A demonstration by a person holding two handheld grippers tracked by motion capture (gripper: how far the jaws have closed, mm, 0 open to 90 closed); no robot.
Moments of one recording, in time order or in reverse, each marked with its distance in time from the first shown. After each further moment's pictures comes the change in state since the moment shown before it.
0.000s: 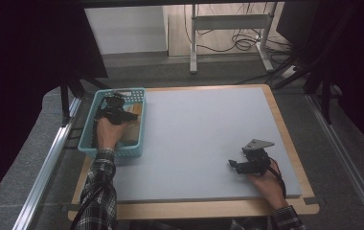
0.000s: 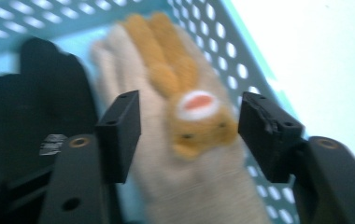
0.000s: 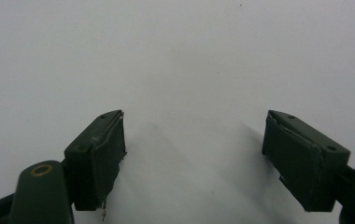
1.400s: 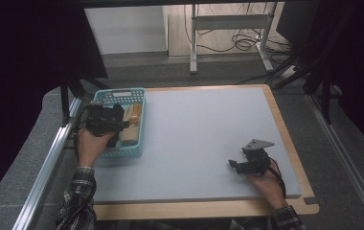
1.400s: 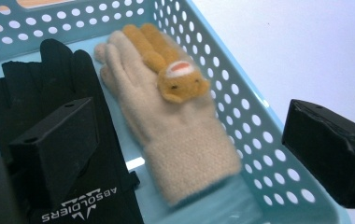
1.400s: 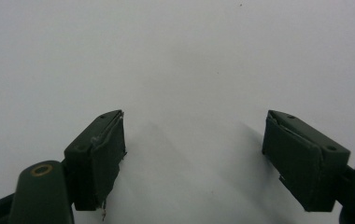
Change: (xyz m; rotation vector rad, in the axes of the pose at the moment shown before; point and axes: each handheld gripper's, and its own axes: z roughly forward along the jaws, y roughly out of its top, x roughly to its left) left arm 0.007 -0.047 -0.051 -0.153 -0.135 0.007; right arm 0.000 0.000 0.000 0.001 0.000 -0.001
